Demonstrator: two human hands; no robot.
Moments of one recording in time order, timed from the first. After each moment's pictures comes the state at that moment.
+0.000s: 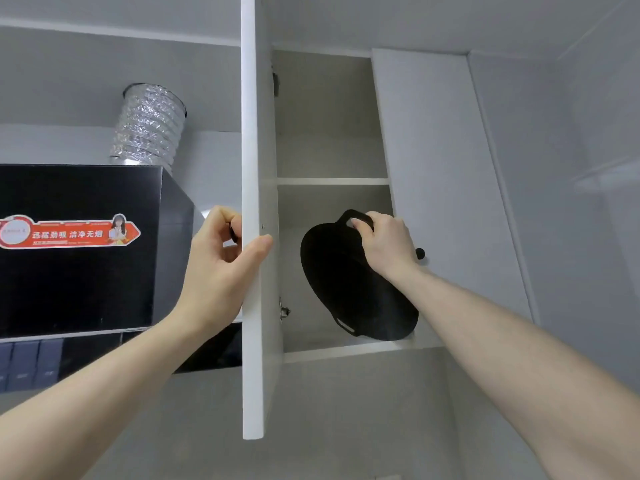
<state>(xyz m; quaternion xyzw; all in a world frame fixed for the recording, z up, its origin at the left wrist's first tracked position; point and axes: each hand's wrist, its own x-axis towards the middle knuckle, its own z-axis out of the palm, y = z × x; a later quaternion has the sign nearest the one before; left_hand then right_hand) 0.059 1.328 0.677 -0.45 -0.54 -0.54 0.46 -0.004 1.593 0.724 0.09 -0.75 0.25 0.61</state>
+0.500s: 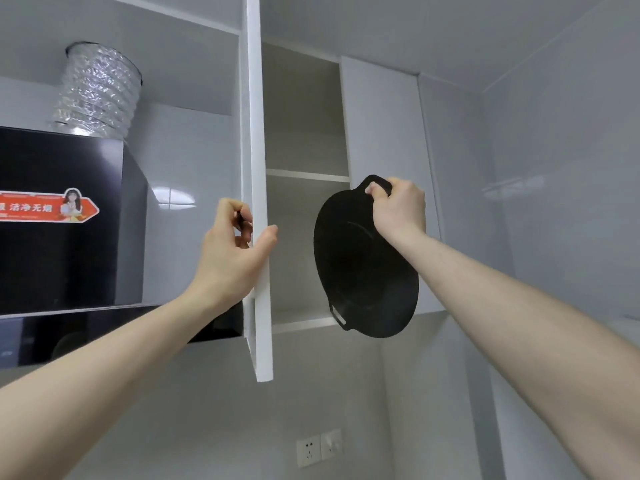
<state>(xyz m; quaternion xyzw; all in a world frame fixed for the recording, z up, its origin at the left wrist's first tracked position) 0.067 1.320 0.673 -0.43 -0.60 -0.53 0.42 0.123 1.572 0.737 -0.04 -0.68 0.30 0.67</state>
